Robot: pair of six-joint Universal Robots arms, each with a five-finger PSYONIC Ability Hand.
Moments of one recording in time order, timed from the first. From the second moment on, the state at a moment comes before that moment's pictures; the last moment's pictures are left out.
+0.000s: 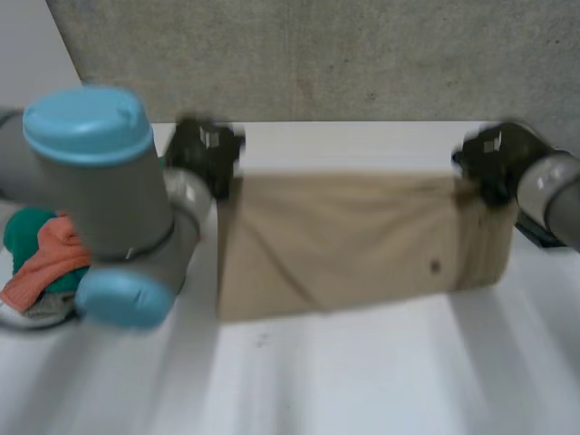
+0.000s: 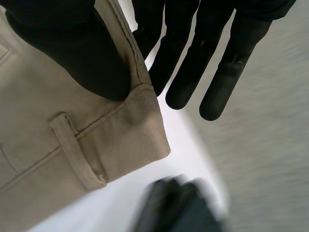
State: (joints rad) left arm 4.10 -2.07 -1.13 3.21 -1.78 3.64; right arm 1.80 -1.21 1.24 0.17 1.42 2.35; left_hand 1.14 1.20 1.19 1.20 0.96; right_hand 1.11 1.17 1.19 1.20 1.01
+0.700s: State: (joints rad) left arm 4.16 -2.08 -1.40 3.66 -1.66 3.60; right arm 1.89 -0.91 1.25 -0.36 1.48 2.54; left_hand 1.14 1.20 1.19 1.20 0.98; right_hand 1.11 1.17 1.19 1.20 1.02
